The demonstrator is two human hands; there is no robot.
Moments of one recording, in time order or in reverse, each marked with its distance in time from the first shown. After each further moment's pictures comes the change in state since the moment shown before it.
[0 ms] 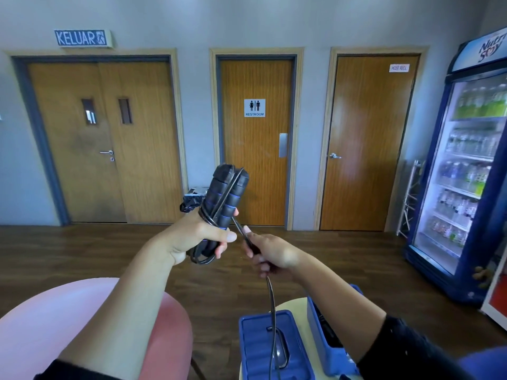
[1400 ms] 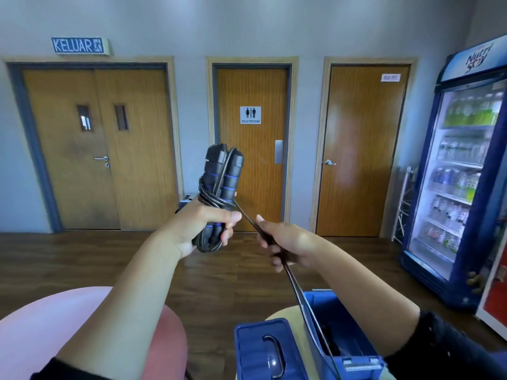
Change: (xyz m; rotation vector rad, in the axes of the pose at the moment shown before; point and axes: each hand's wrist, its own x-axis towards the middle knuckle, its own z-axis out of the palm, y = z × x) left_hand 0.009 0.032 0.004 -0.153 0.065 -0.003; right_hand -0.029 -0.041 -0.026 -0.049 0.076 0.095
